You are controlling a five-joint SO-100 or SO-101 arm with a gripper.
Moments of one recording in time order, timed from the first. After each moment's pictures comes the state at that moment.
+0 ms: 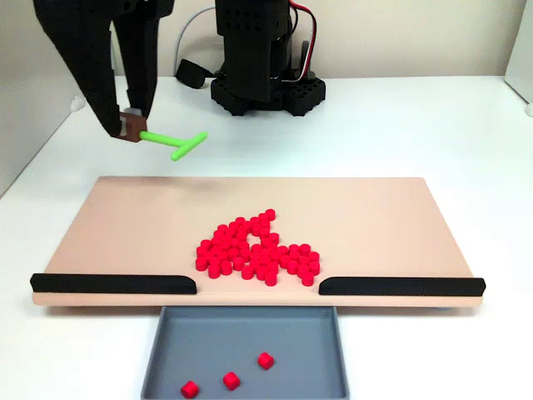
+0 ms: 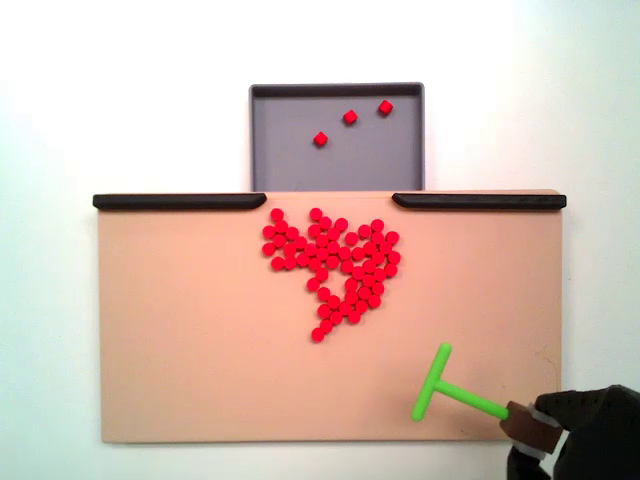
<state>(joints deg) 26.1 88.2 89.6 85.3 -180.2</state>
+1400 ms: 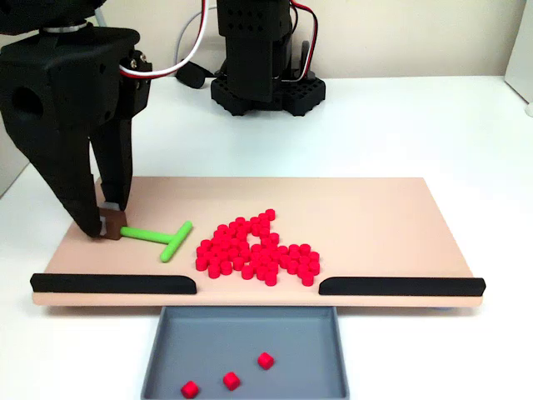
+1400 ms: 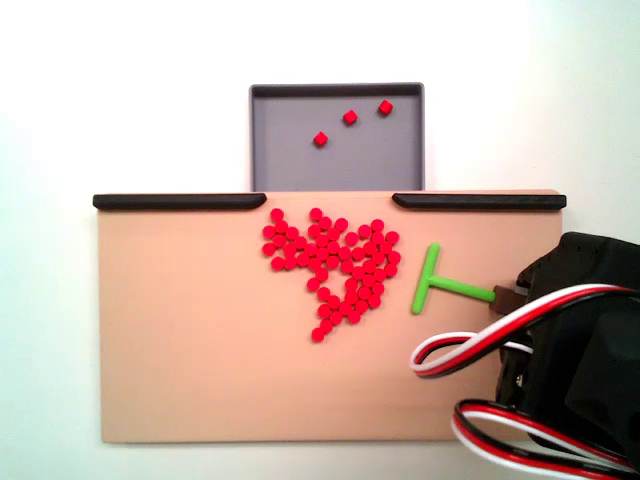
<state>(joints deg) 22.8 63.7 71.2 79.5 -184.2</state>
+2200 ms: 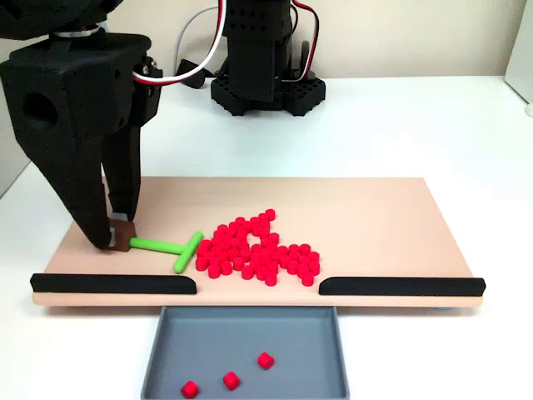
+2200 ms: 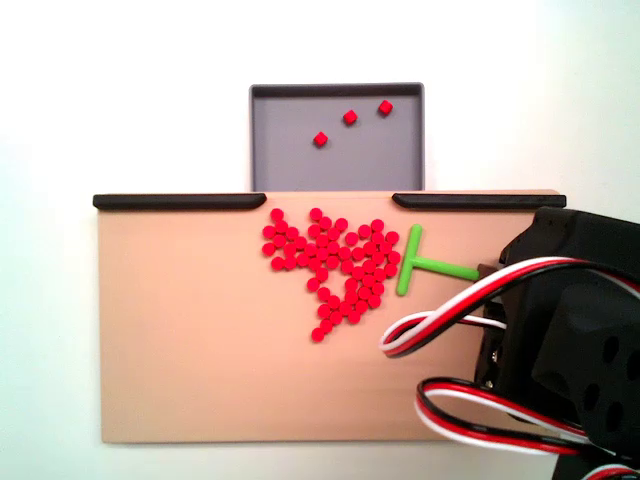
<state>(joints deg) 20.1 61.0 68.1 79.2 -184.2</state>
